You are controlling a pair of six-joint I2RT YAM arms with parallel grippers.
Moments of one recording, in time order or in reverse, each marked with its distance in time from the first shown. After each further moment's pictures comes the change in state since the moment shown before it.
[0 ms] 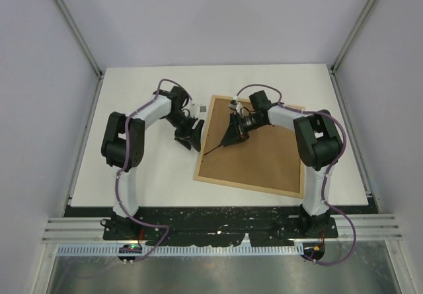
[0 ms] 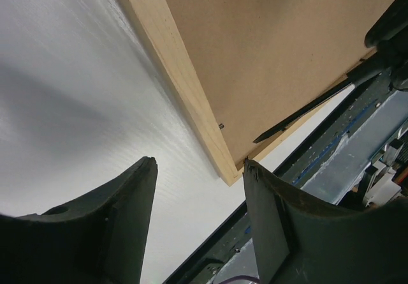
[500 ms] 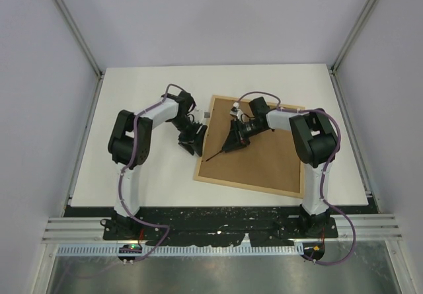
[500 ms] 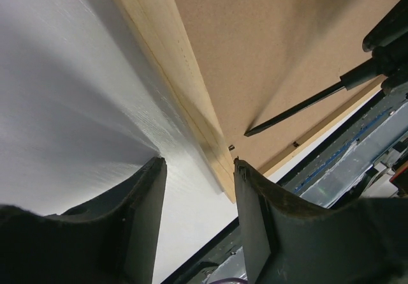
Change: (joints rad) left arm -0.052 0.060 0.002 0.026 -0.058 -0.056; right arm 0.021 0.056 -0.050 0.035 0.035 0.001
